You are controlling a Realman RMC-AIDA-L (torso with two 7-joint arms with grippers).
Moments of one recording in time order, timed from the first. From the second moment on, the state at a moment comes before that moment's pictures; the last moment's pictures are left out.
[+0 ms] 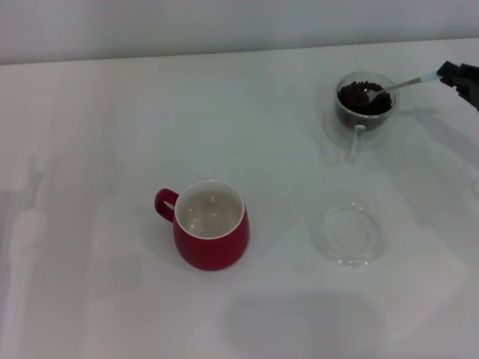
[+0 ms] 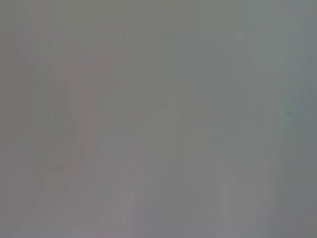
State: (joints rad) left arm -0.33 -2.09 2.75 0.24 -1.41 1.34 -0.13; right arm 0.30 1.97 -0.81 -0.50 -1.33 -1.11 2.00
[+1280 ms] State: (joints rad) left arm -0.31 -2.09 2.75 0.24 -1.41 1.33 -0.13; right arm 0.29 1.97 -0.72 -0.49 -1.33 -1.24 2.06
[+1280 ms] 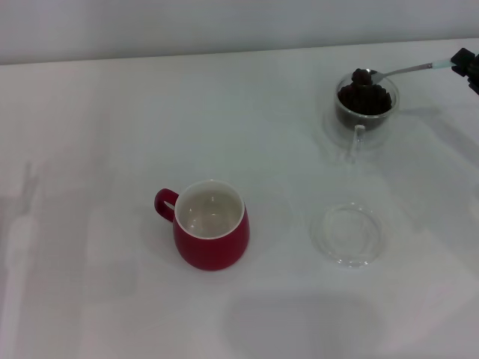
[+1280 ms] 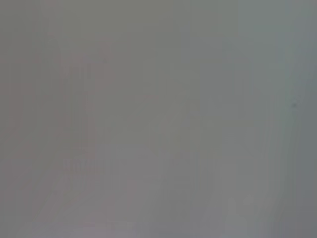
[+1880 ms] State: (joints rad) left arm -0.32 -2.09 2.75 0.24 -1.41 1.33 -0.13; right arm 0.28 1.99 -0.72 -0.49 -1.34 -1.22 2.08
